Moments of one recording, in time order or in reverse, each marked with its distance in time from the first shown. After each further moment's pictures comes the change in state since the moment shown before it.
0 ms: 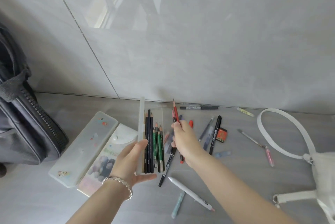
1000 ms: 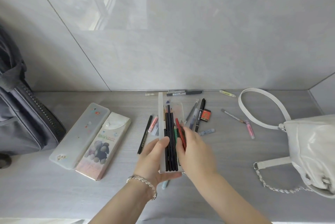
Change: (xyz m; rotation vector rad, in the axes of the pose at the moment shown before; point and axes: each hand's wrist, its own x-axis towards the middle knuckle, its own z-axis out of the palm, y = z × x) left_hand -0.068 -0.054 0.057 -0.035 -0.213 0.006; right_hand -0.085 0.076 -0.048 -0.721 0.308 -0.424
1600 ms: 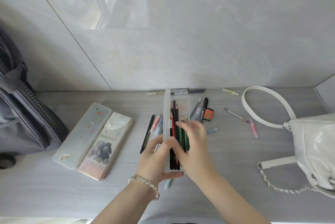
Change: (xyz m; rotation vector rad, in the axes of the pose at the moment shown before) left_hand -0.007 0.005 0.002 0.080 -0.041 0.054; right_hand 0.002 0.006 0.016 0.392 0.056 -0.052
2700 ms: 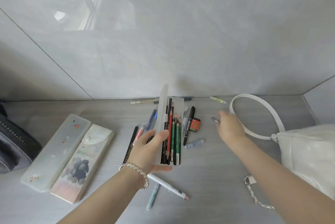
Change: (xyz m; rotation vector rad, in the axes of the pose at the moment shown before) left_hand 0.057 0.029 0.036 0.110 0.104 -0.064; right_hand 0.125 0.128 -0.101 -0.728 -0.084 0.296
